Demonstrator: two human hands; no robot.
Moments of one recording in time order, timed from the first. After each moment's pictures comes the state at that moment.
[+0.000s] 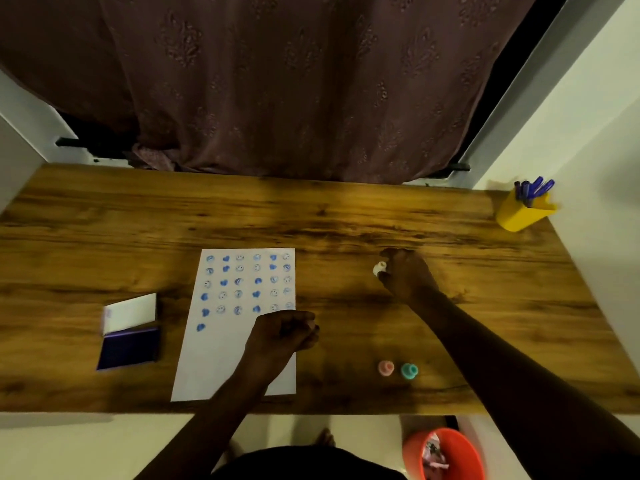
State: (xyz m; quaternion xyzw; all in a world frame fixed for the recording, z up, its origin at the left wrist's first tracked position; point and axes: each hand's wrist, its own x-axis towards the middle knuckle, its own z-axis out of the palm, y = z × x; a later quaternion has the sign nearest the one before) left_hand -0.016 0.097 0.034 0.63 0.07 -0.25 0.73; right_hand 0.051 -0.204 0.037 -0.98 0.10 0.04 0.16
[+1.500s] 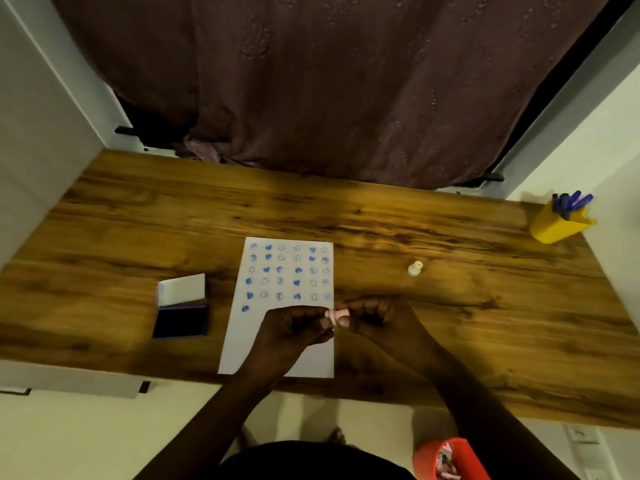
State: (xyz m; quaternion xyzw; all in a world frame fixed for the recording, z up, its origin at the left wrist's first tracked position) left_hand -0.037 0.157 0.054 0.62 0.00 -0.19 0.76; right_hand -0.052 -0.057 0.085 -0.79 -0.04 0.10 0.61
